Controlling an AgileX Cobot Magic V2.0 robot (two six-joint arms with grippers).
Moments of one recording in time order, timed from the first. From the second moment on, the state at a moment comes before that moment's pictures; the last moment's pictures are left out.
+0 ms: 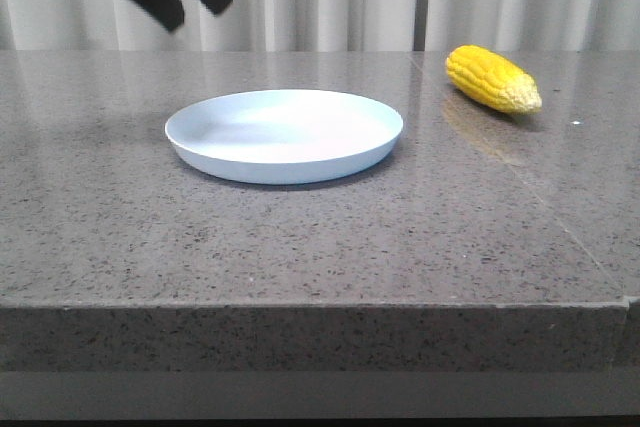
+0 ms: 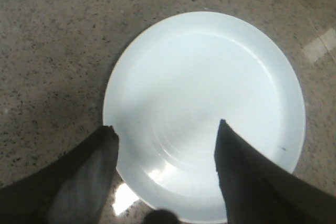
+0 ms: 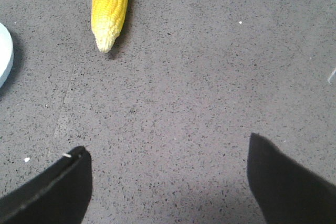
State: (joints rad) left arm -0.34 1.75 -1.69 -0.38 1.11 0.33; right arm -0.01 0.61 -0.69 0.04 0.71 0.05
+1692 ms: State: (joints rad) left arm -0.57 0.51 -0.79 -0.09 0.94 0.13; right arm -0.01 0.61 -0.69 0.04 0.71 0.05
